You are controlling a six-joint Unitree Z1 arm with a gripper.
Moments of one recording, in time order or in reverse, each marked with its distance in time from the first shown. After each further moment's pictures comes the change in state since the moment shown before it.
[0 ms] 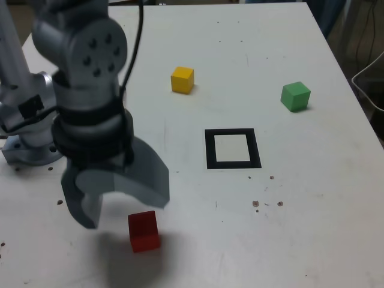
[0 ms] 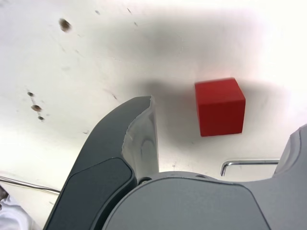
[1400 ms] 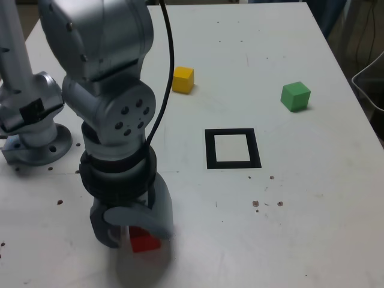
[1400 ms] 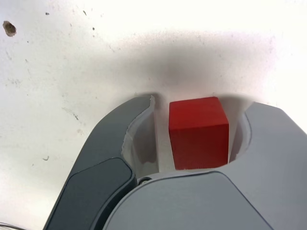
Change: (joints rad) arm -0.016 0.163 -0.027 -0.051 0.084 -0.040
